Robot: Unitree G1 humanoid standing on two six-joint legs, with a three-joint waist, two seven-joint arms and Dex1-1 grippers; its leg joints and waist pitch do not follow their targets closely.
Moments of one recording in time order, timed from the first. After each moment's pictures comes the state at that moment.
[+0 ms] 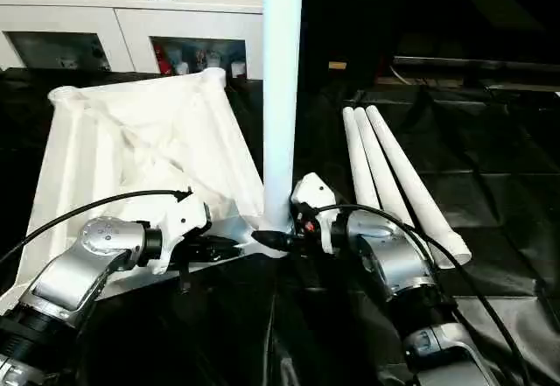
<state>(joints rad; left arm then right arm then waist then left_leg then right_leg) -0.38 0.43 -0.31 0.17 -0.06 0.32 -1.06 -0.48 -0.31 0.20 0.51 0.15 0.10 1.10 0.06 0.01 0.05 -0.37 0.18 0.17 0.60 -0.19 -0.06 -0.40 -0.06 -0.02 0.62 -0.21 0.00</state>
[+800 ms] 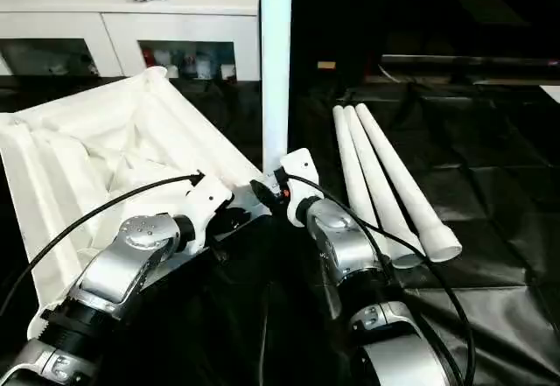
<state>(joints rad) -0.42 0.20 -0.26 0.23 0.05 0.44 -0.63 -0.62 -0.05 0.07 0.76 0.06 0.06 0.46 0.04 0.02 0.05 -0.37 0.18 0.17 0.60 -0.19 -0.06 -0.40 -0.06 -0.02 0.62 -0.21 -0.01</state>
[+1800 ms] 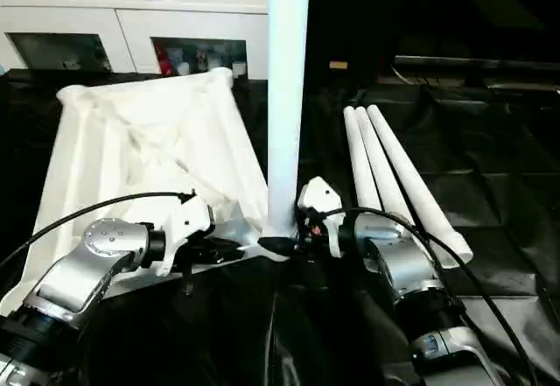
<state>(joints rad) -0.38 0.41 -0.32 0.17 -0.05 0.31 -1.06 -0.47 -0.33 0.20 0.49 0.13 0.09 1.14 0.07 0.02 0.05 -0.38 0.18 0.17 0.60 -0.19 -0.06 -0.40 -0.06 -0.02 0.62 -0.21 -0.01</state>
